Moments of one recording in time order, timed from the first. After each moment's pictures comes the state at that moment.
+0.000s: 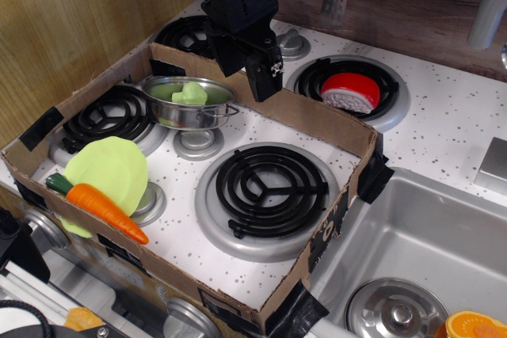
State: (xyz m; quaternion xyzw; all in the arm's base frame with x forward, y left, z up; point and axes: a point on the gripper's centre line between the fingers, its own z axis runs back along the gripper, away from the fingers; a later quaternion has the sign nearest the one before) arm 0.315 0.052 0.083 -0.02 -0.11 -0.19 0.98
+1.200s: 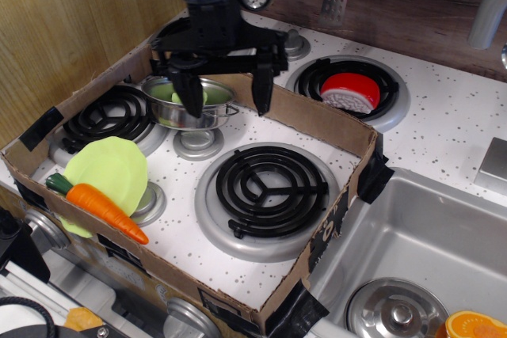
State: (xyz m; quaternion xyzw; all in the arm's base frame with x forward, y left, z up) arm 0.260 0.044 0.100 -0.03 -0.06 0.29 0.95
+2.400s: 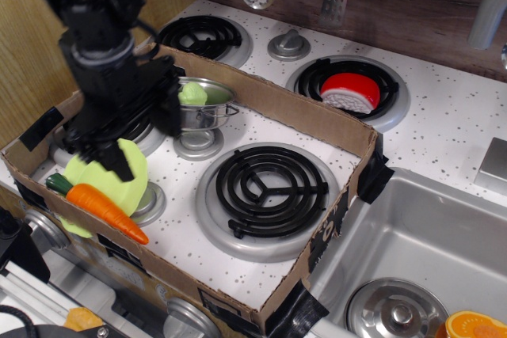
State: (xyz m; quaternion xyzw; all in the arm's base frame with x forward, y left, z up) arm 0.199 0.096 0.070 -0.02 -0.07 0.67 0.74
